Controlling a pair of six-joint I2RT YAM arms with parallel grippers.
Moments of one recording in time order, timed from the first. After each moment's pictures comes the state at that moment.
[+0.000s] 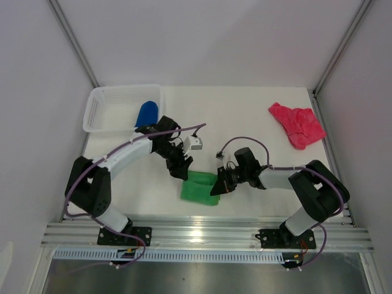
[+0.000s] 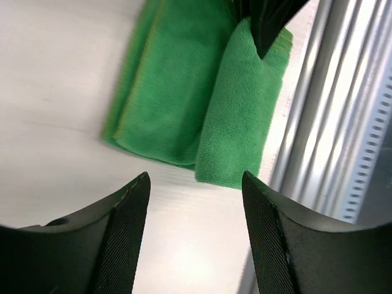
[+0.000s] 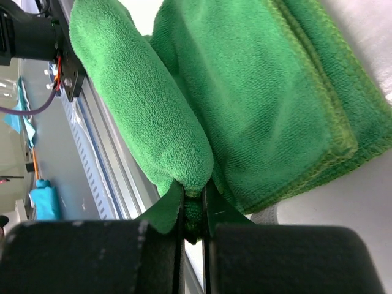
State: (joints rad) left arm -0.50 1.61 1.14 -0.86 0.70 0.61; right arm 0.61 1.58 0.57 0.20 -0.78 0.34
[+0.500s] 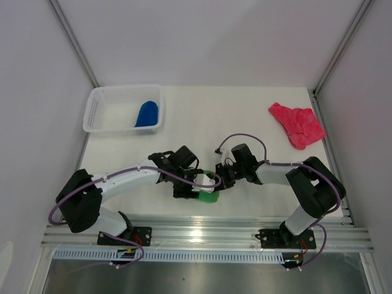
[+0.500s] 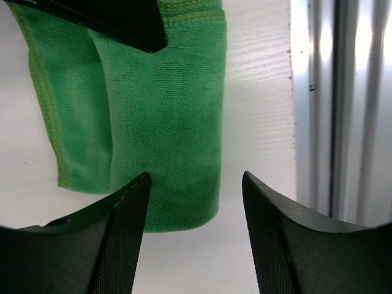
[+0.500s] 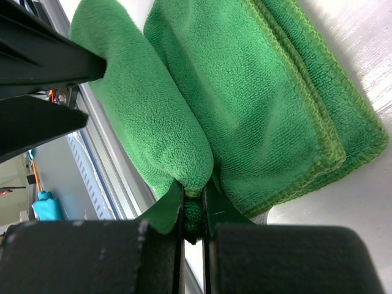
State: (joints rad) left arm -0.86 1.42 0.91 -0.68 0.37 0.81; right arm 0.61 1.62 0.65 0.13 -0.74 0.36
